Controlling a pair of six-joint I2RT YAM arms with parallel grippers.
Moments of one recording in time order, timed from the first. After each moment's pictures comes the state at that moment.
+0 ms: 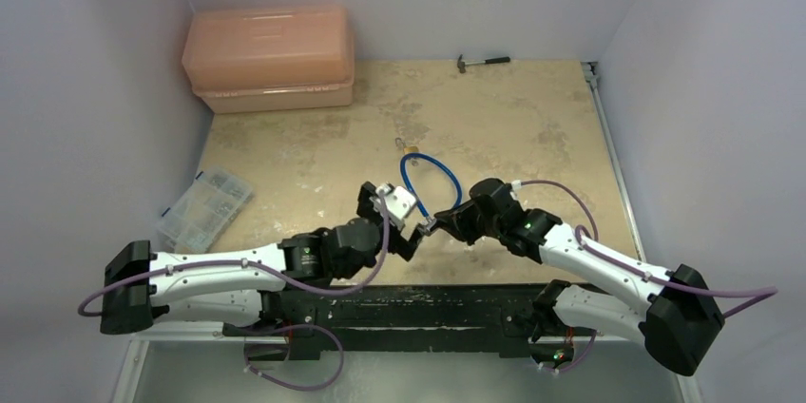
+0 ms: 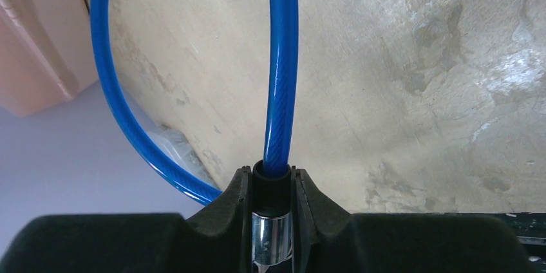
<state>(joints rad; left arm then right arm) -1.36 1.07 0.66 0.07 -0.64 -0.08 0.76 1.04 0.58 -0.36 0.09 1.73</state>
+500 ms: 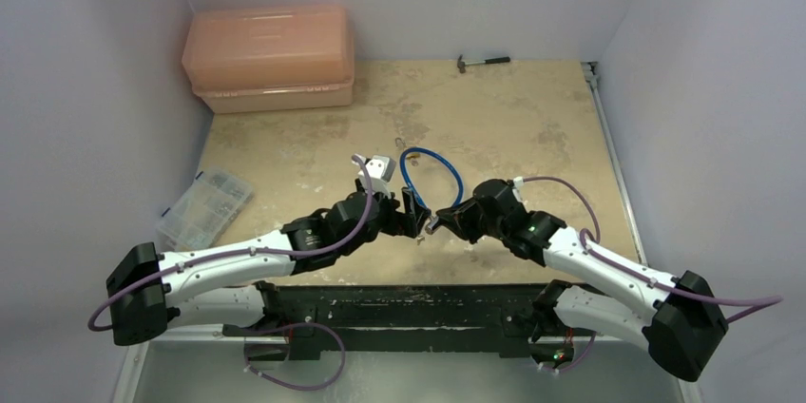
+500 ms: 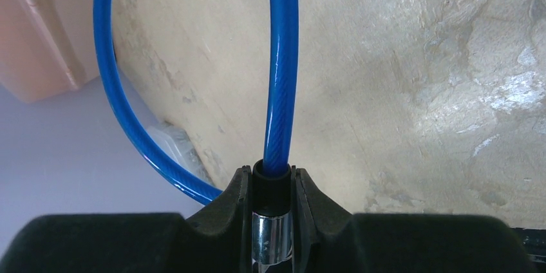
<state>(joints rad) -1.11 1.09 0.69 0.02 -0.40 -0.63 0.76 1.00 0.57 -0.34 0.12 1.67</state>
